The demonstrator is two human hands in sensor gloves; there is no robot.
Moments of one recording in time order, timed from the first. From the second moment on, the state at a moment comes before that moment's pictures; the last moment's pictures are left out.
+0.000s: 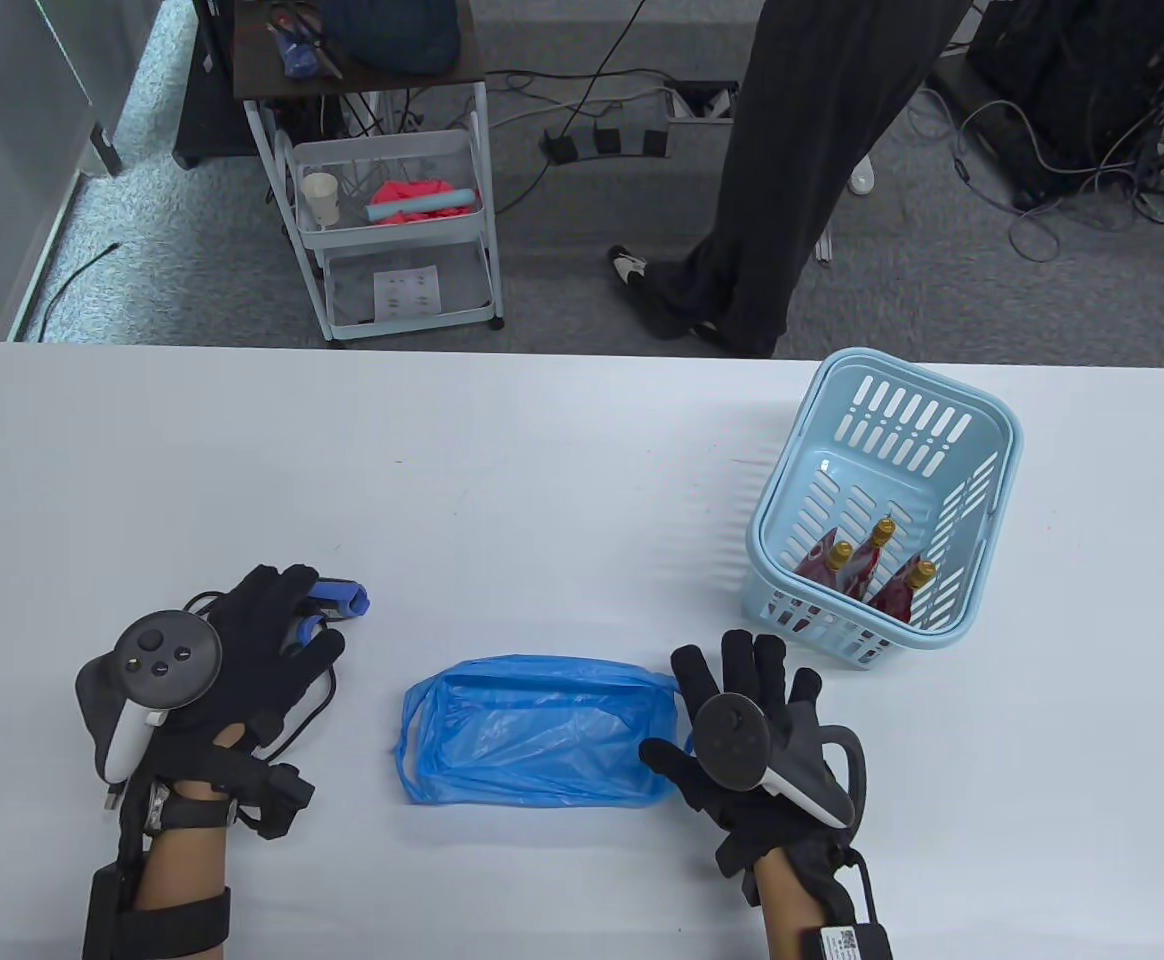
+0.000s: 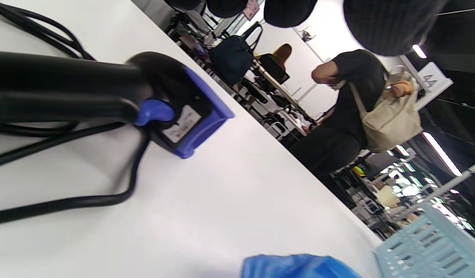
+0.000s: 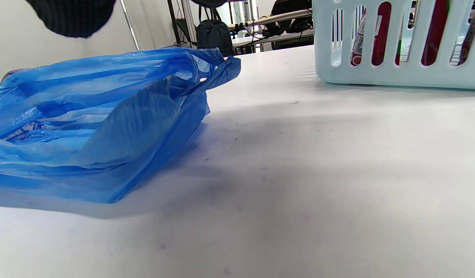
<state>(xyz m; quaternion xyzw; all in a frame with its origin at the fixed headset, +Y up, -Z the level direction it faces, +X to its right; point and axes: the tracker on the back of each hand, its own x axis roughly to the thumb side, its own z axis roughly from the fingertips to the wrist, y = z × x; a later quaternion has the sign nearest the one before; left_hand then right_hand) -0.326 -0.714 -0.217 -0.05 0.04 0.36 0.93 0.131 -0.731 -0.183 0.10 0.12 0.98 0.10</state>
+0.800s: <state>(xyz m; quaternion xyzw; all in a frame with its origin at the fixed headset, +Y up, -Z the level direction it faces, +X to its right) -0.346 -0.773 -0.230 -0.14 0.17 0.28 0.93 0.132 -0.732 -0.182 0.10 0.12 0.98 0.11</state>
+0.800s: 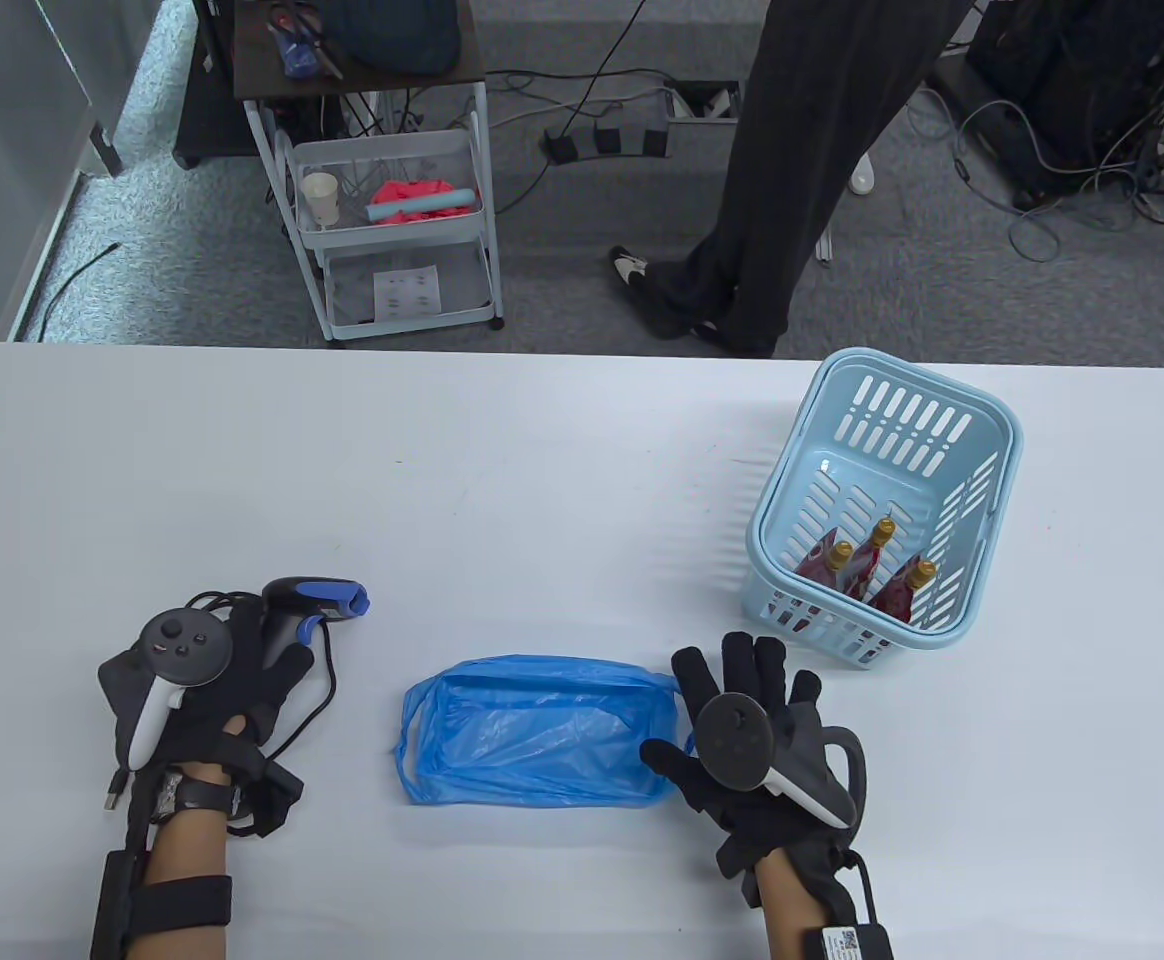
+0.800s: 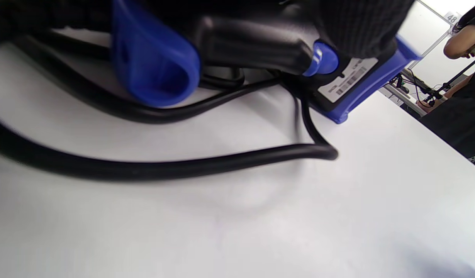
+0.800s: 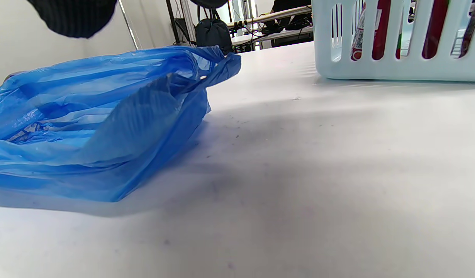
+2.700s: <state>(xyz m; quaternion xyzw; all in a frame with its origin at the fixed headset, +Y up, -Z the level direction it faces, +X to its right) -0.309 -0.723 -0.227 -0.05 0.05 0.29 0.96 0.128 -0.739 -0.185 0.10 0.15 0.98 0.11</state>
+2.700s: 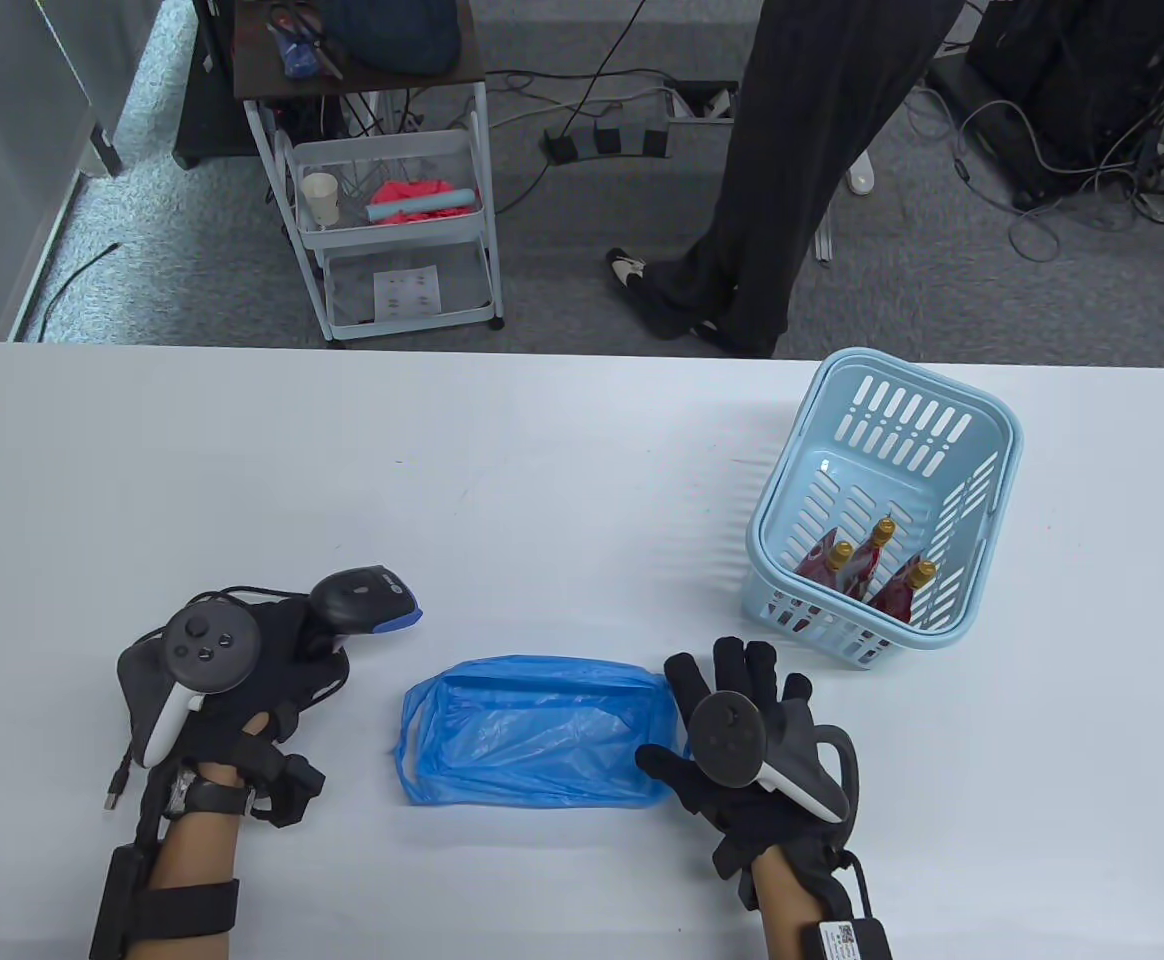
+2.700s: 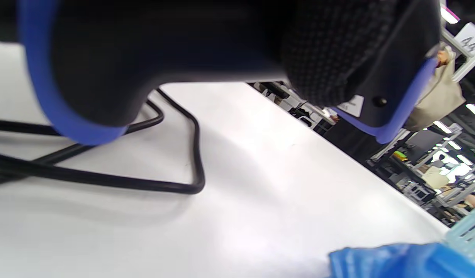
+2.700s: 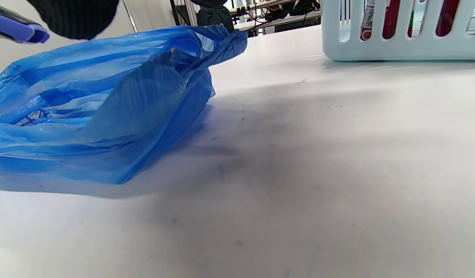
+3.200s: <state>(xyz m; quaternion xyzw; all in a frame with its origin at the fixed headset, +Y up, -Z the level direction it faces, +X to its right) -0.295 -0.704 -0.208 -0.04 -0.04 0.37 0.93 0.127 -0.740 -0.185 0.11 0.14 0.98 0.11</state>
